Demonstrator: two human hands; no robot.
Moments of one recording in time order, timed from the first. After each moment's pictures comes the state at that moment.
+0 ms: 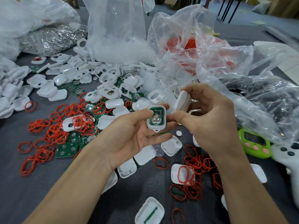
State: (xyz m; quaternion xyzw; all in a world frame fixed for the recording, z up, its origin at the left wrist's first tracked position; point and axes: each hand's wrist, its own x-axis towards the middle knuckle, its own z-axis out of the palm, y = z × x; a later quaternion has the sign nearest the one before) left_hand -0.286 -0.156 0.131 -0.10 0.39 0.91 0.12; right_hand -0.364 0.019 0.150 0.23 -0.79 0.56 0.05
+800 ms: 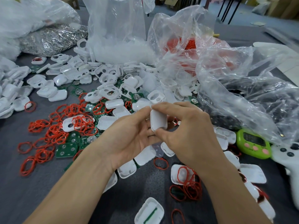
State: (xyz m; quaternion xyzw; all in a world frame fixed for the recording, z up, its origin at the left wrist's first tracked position) left_hand -0.289 -0.152 0.128 -0.14 0.42 0.89 0.09; right_hand -0.338 0.002 0.146 0.30 -0.88 0.37 0.03
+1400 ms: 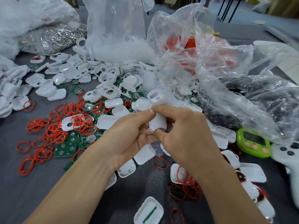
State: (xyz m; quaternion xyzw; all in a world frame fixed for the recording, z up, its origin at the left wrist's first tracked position) left_hand -0.289 -0.151 0.120 -0.15 0.45 0.88 0.05; right_hand -0.330 -0.006 0.150 0.29 -0.90 0.33 0.01
